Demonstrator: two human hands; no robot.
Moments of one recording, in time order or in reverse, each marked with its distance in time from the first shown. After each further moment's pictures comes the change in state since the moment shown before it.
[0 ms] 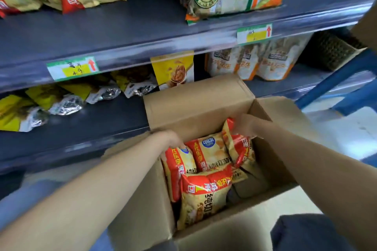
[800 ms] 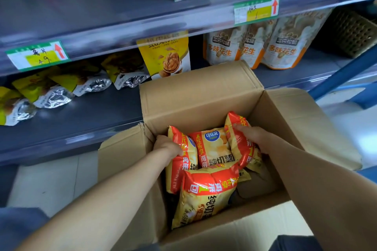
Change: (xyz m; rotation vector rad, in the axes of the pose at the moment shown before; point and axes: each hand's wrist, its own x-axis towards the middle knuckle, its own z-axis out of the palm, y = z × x) left_hand 0.074 -0.009 0.053 -0.498 0.305 -0.025; right_hand 0.050 0.067 0.055 0.801 -0.029 0.438
